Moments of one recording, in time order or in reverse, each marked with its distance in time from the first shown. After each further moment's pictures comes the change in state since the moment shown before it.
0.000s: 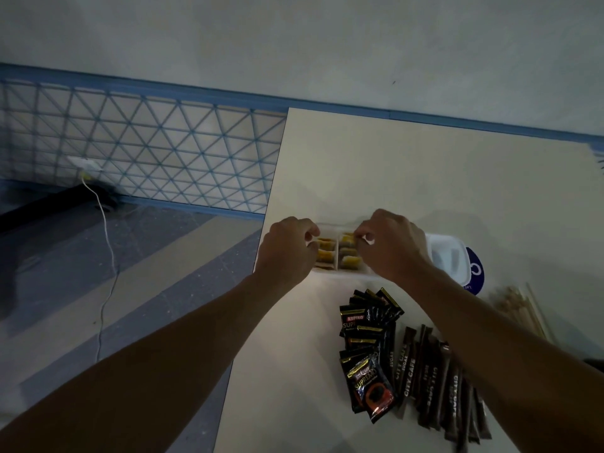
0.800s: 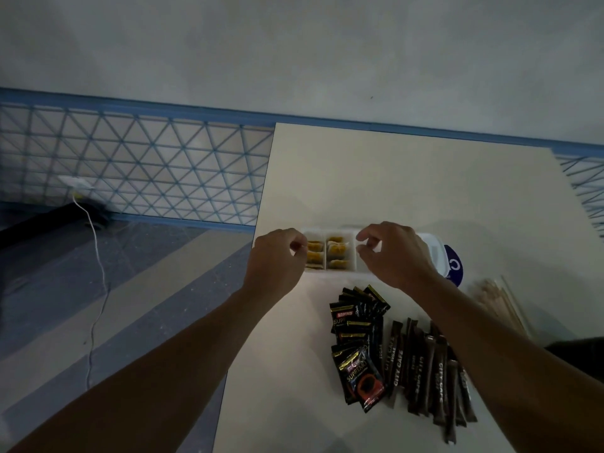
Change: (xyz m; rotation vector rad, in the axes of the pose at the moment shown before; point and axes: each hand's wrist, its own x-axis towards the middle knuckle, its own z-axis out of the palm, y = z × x) left_hand -0.021 0.009 -0.007 -0.070 0.076 0.000; right_hand -0.035 0.013 -0.021 0.184 0.005 0.122
